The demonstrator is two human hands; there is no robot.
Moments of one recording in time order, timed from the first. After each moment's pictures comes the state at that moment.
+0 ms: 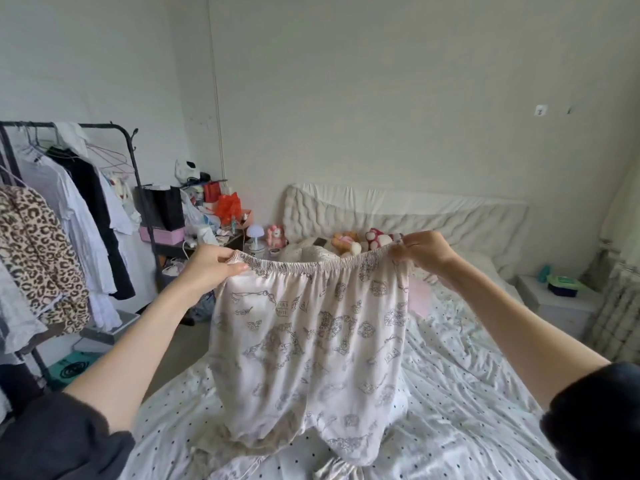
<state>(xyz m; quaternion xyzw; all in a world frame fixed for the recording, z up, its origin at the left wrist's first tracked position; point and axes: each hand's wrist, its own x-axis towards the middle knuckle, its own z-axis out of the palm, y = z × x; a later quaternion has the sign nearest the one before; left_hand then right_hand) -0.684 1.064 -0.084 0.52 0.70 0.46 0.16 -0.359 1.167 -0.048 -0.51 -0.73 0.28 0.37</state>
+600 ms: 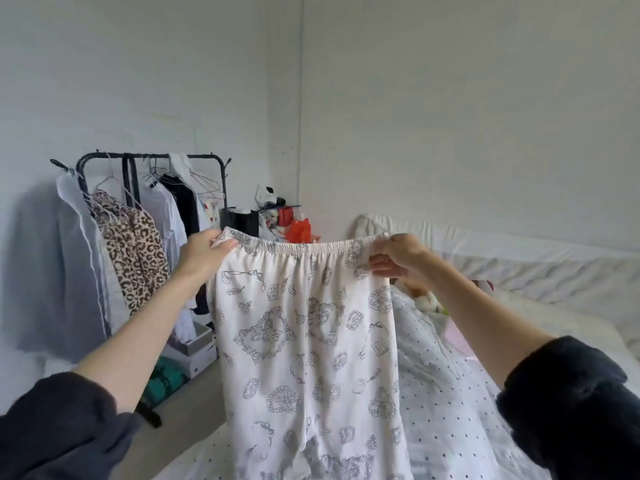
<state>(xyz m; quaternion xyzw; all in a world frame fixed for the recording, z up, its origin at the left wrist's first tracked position) -0.839 1.062 -0.017 0.40 0.75 0.52 0.01 -0.579 1.235 0.008 -0.43 -0.69 0.48 0.32</state>
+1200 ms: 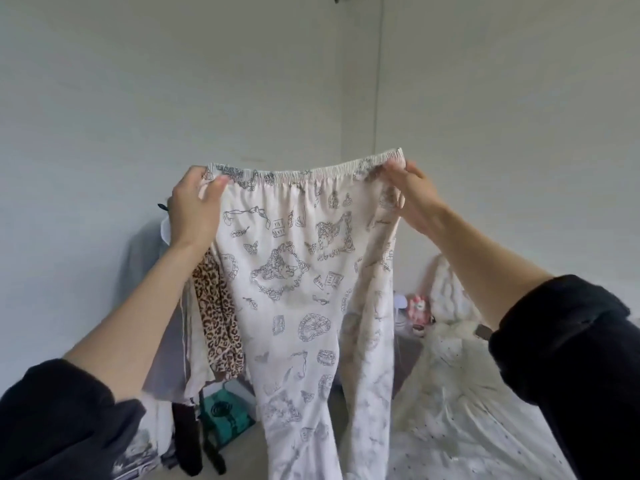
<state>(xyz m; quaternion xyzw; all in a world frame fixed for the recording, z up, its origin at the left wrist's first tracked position) -1.007 1.029 0.104 0.33 0.62 0.63 -0.32 -0.804 1.241 0.142 -0.09 -0.67 0.58 0.45</state>
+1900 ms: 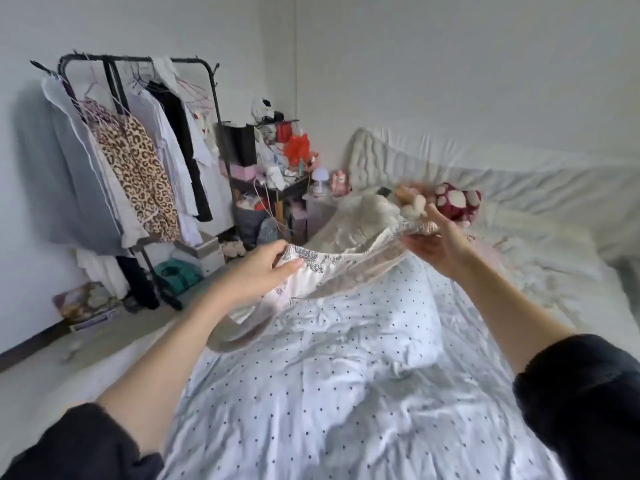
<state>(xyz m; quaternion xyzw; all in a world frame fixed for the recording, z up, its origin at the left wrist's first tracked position) -0.593 0.985 -0.137 0.59 0.72 0.33 0.15 -0.366 1.200 -0.129 -0.37 -0.47 0.70 0.38</state>
